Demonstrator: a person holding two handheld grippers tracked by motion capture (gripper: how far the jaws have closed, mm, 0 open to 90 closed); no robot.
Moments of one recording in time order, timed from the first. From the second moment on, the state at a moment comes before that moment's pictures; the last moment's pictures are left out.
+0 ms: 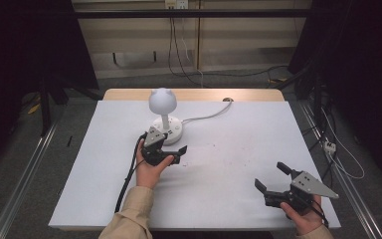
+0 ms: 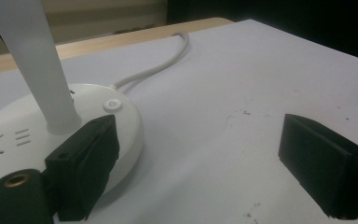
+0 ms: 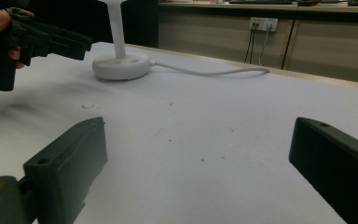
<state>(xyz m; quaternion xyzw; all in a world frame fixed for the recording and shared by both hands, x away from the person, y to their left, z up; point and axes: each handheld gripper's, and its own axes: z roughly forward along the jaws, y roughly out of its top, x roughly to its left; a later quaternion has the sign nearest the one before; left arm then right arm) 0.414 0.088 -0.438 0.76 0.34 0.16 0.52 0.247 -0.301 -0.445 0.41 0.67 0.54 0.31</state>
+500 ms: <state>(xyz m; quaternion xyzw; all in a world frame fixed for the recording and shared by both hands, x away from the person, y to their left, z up) 0.427 0.081 -0.438 0.76 0.35 0.18 0.51 0.247 -0.301 -0.444 0.41 0.67 0.54 0.31</state>
